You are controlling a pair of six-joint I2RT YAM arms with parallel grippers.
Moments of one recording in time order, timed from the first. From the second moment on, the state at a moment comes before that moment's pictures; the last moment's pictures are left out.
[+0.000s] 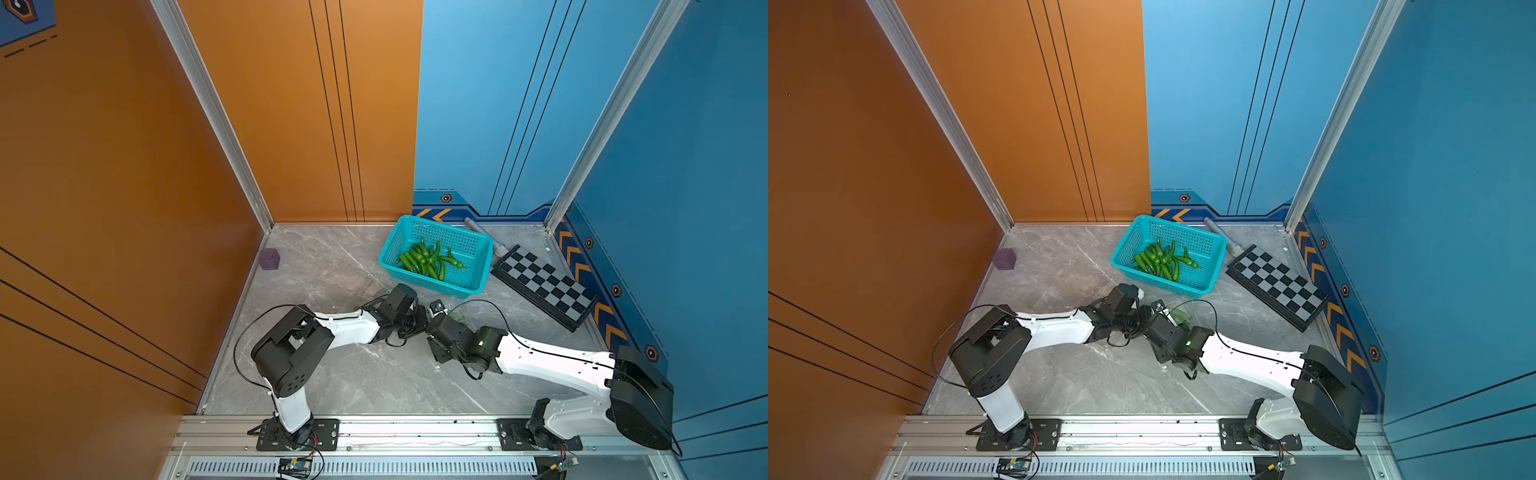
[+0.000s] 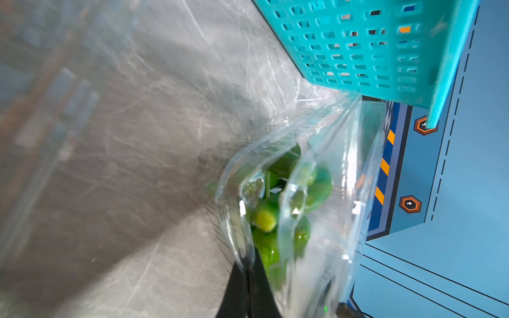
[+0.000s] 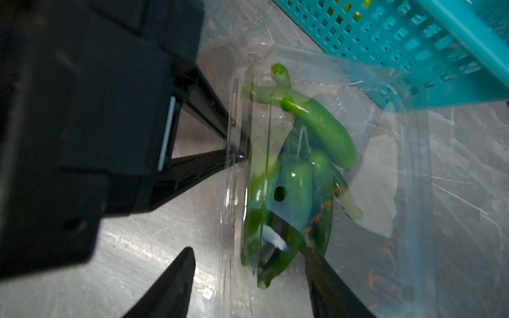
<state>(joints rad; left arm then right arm) -0.77 1.76 0.91 0.09 0.30 -1.08 0.99 1.37 0.82 -0.51 0.39 0.47</state>
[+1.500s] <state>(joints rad) -0.76 1.76 0.89 0.12 0.30 -1.08 0.95 1.44 0.74 -0.34 0.44 0.47</state>
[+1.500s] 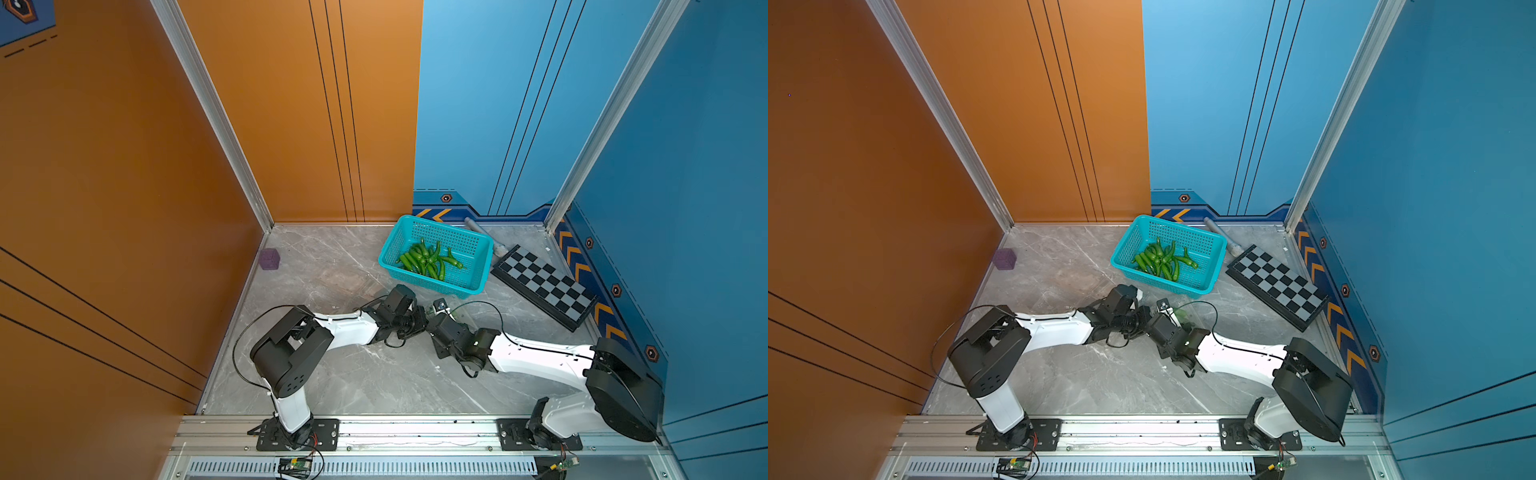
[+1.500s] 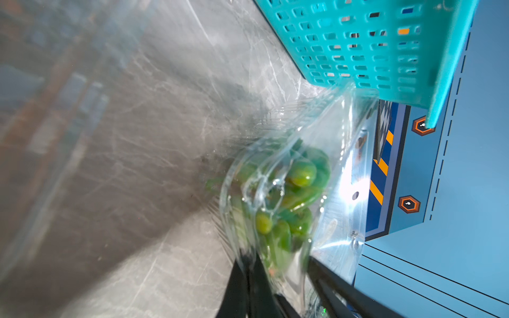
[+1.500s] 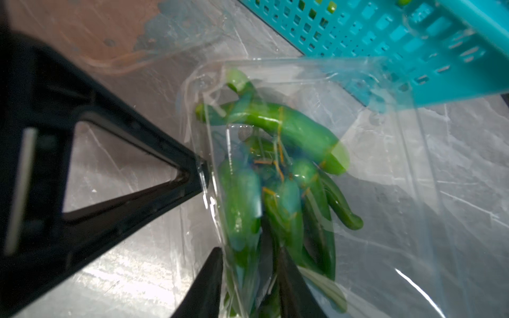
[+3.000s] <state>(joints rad) -0.76 1.75 0.88 0.13 0.32 -1.08 0.62 0.97 0.72 -0.53 0.15 0.45</state>
